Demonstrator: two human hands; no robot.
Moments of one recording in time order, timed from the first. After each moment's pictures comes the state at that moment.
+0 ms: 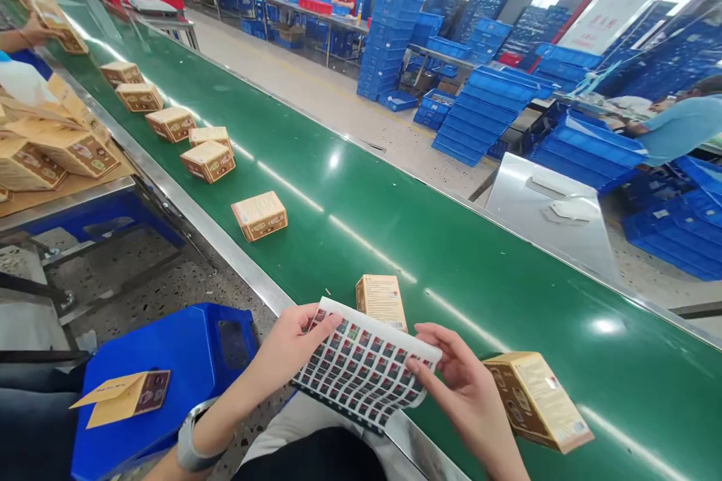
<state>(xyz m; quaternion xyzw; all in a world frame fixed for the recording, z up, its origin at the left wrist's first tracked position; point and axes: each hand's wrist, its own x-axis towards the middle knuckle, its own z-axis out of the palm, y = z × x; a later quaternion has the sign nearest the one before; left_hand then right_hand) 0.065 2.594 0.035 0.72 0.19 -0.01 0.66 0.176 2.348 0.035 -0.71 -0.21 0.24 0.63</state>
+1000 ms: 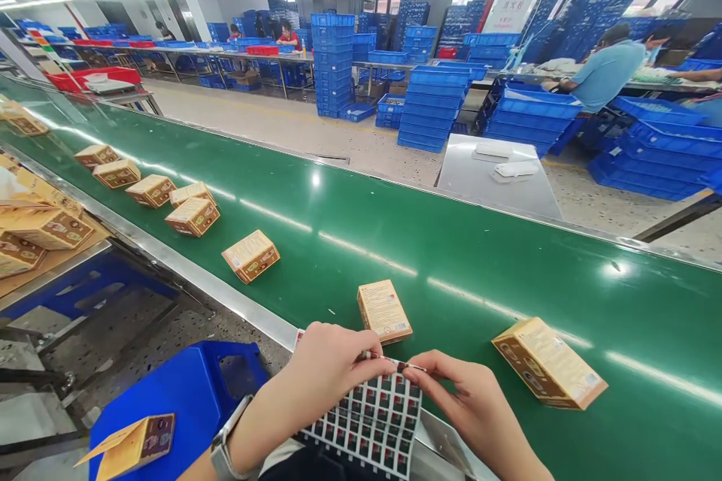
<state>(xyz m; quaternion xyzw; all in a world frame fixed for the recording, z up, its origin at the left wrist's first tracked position) 0.099 2.520 0.095 0.96 -0.04 -0.08 0.28 0.154 2.303 0.054 -0.79 -0.32 0.12 0.50</state>
